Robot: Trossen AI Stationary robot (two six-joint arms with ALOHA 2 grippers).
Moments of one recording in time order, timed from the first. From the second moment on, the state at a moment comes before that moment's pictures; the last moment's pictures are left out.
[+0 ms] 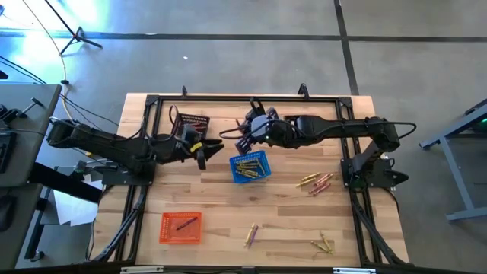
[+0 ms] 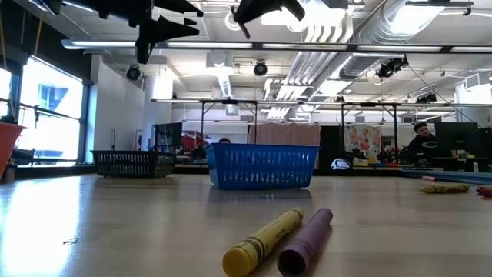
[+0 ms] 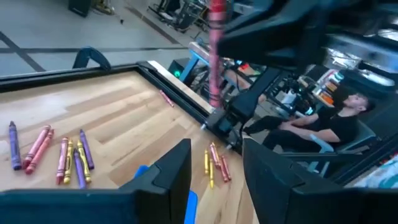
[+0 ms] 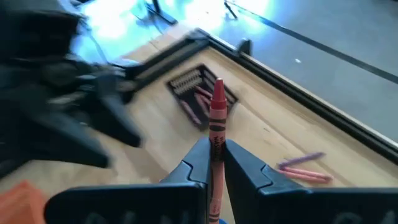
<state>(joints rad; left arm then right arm) -0.13 1.00 0.57 0.32 -0.42 -0.63 0.04 1.71 1.72 -0.65 0.49 0.54</state>
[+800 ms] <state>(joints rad) -0.13 1.05 0.66 0.36 -0.30 -0.60 0.13 1.71 1.72 -0.44 0.44 0.54</state>
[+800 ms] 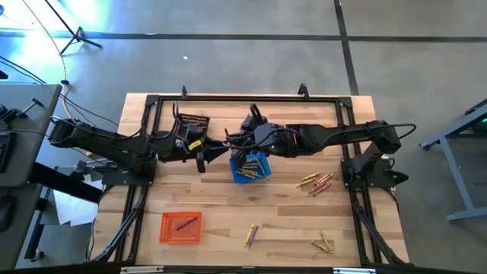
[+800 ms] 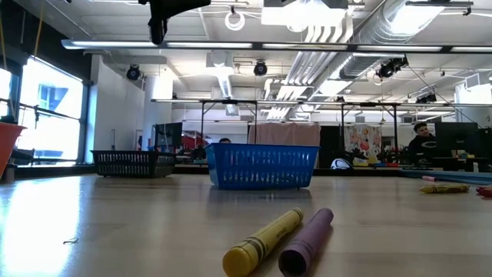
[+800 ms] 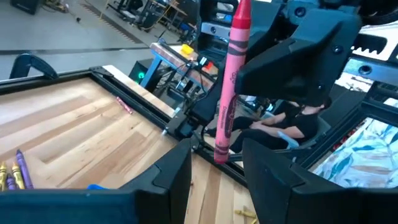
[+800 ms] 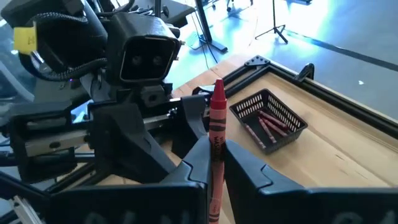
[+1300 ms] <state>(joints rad) -0.13 1.15 0.73 0.36 -0.33 -0.60 0.13 1.71 1.72 -0.44 0.44 0.54</state>
